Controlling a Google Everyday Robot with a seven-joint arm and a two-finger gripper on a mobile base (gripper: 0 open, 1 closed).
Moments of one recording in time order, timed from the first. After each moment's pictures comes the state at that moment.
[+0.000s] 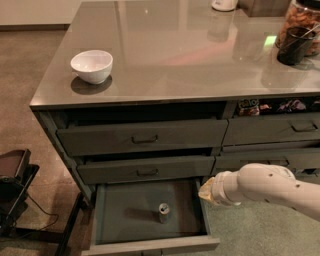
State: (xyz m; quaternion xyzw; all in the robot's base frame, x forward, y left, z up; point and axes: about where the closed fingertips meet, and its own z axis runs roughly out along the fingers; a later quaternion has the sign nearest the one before) arm 0.476 -0.164 0.555 -0.56 0.79 0.05 0.26
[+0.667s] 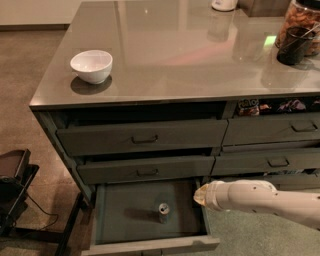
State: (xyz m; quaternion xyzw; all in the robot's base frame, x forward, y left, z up) arm 0.502 -0.163 0.474 -0.57 0.77 0.04 0.29
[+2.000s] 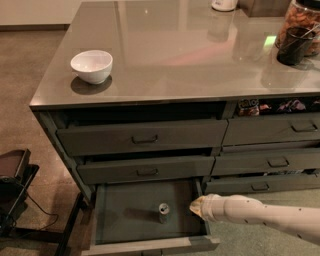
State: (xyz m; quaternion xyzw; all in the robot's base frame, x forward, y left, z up) arm 0.508 -0.158 0.372 -0.52 0.79 0.08 0.31
